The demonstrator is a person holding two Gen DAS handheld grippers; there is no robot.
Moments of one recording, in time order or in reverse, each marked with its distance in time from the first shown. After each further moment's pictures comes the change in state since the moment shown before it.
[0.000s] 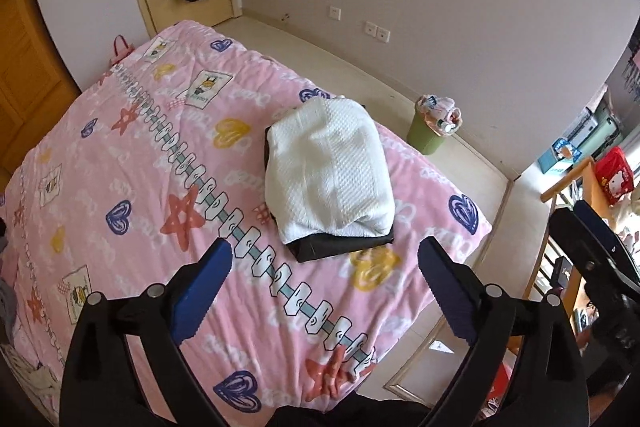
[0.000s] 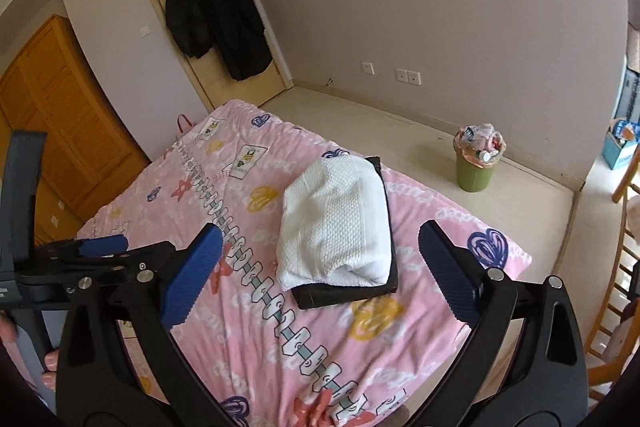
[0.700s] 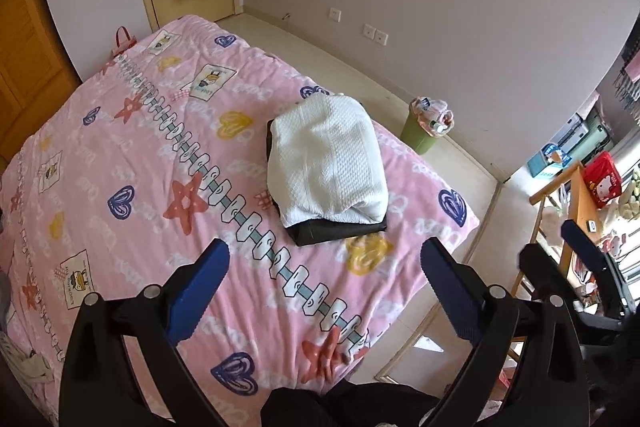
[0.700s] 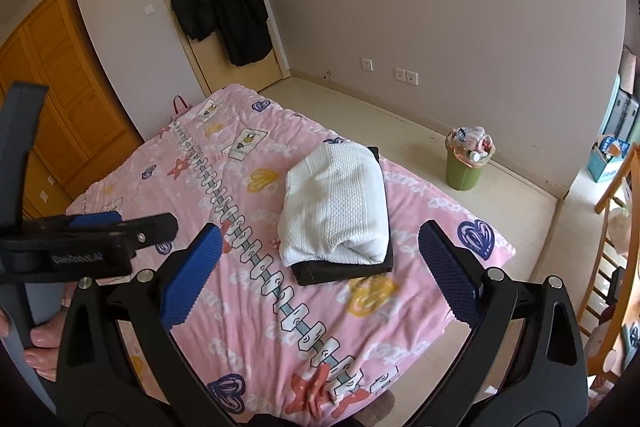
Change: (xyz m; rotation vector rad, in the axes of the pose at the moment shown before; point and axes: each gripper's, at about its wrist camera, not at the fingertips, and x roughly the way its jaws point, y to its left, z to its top) left arm -0.043 0.016 -0.018 -0.028 0.003 -0.027; right arm -0.032 0.046 -0.022 -0.065 0.037 -0.033
